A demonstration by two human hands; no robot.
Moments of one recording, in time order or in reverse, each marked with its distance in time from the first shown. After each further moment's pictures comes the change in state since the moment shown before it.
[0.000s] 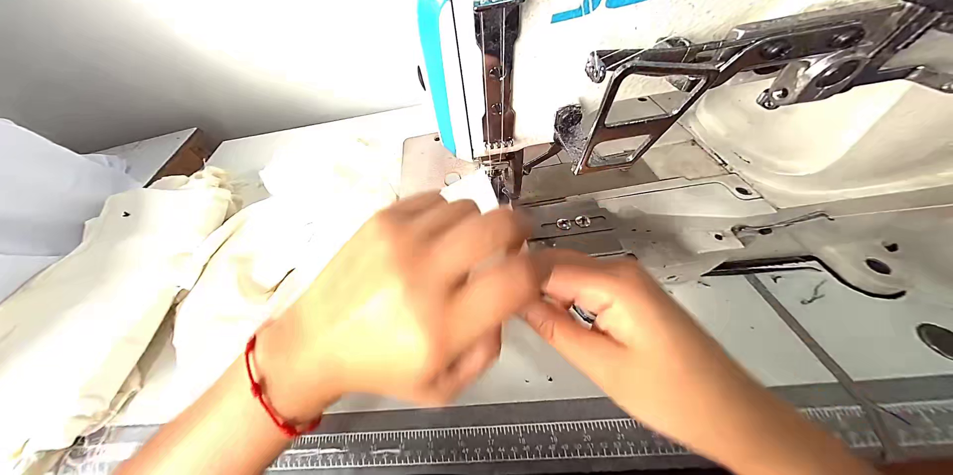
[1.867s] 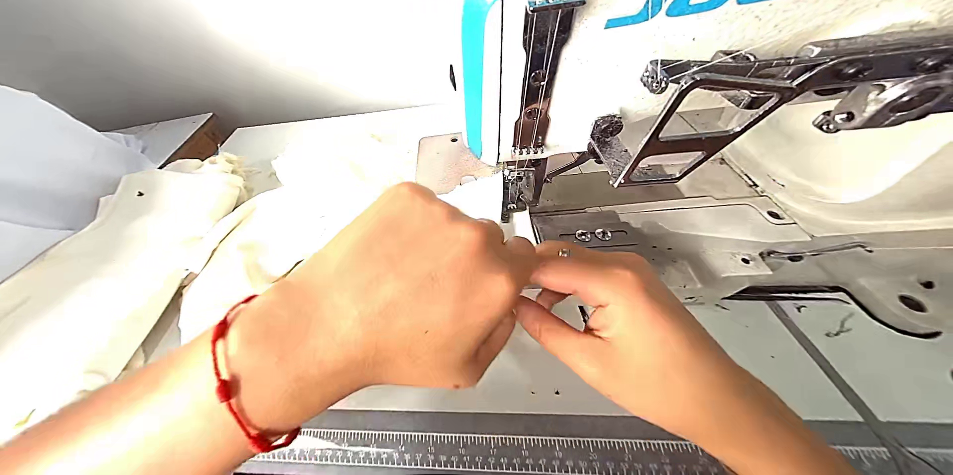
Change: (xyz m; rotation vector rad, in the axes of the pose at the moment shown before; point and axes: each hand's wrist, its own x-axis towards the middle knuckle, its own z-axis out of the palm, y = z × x) left_hand 0.022 -0.006 -0.019 0.214 -0.306 -0.070; right_hand 0.013 0.004 0.008 -0.143 0.017 -0.071
